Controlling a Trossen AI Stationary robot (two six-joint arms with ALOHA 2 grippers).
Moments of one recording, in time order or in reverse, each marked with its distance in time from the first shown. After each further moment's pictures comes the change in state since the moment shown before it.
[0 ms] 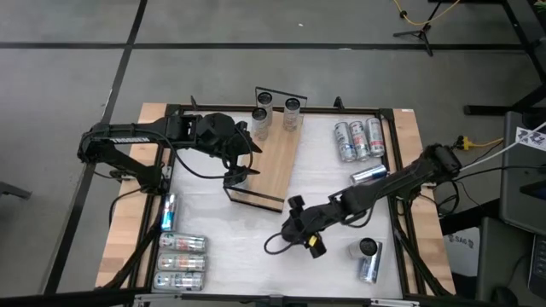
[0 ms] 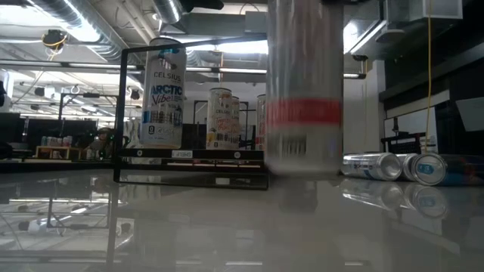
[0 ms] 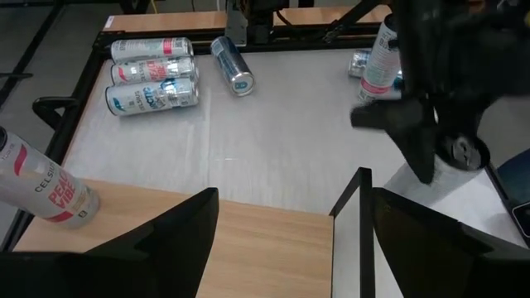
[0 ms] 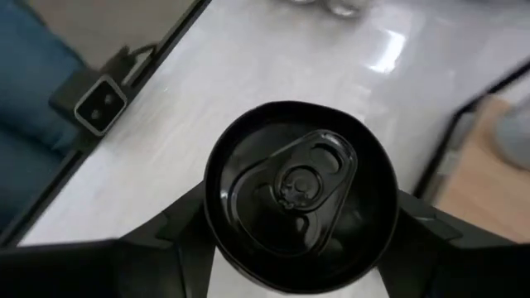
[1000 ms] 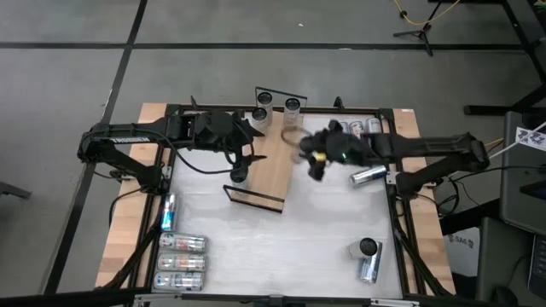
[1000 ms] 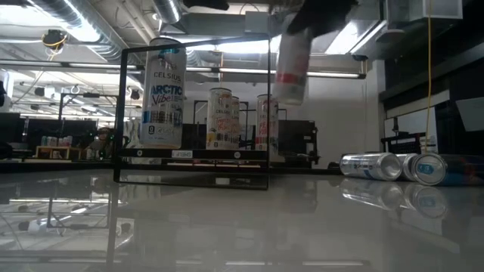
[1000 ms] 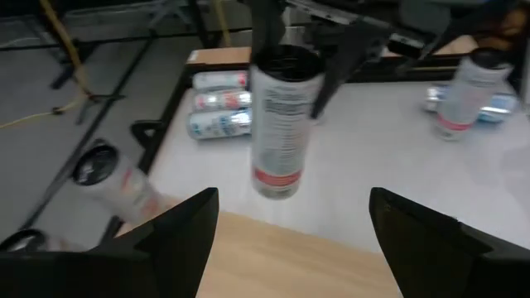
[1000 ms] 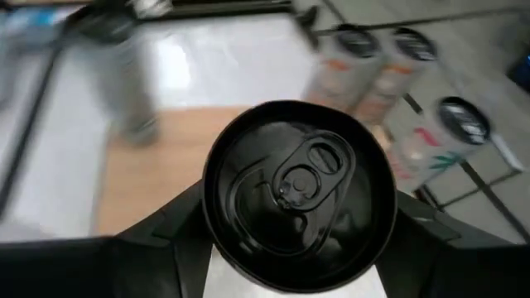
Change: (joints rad) left arm 0.001 0.000 0.000 0.100 -0.225 0.010; right arm -0.396 -0.332 0.001 -0.227 0.399 0.217
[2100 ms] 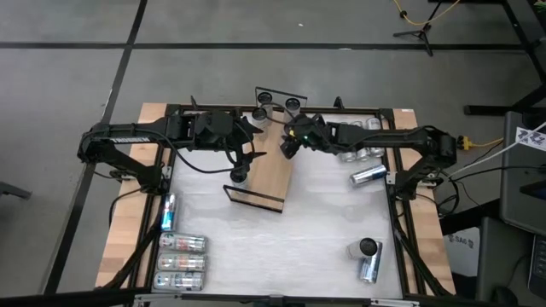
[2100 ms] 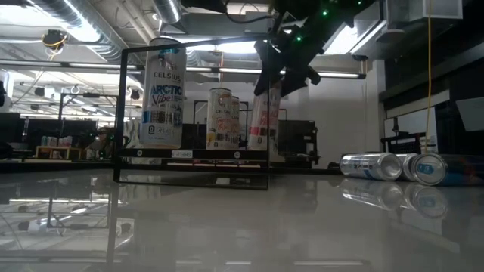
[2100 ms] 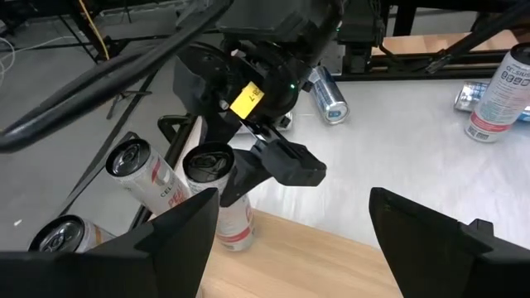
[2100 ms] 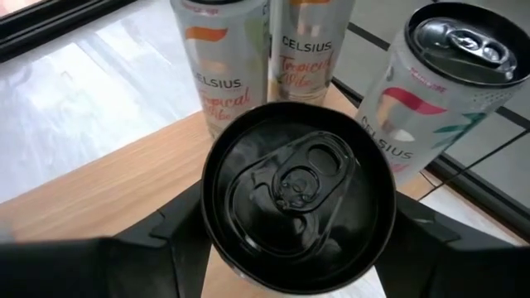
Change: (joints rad) left arm 0.000 0.000 0.000 -0.003 -0.067 -0.001; right arm -0.221 0.301 0.000 0.222 0.001 0.224
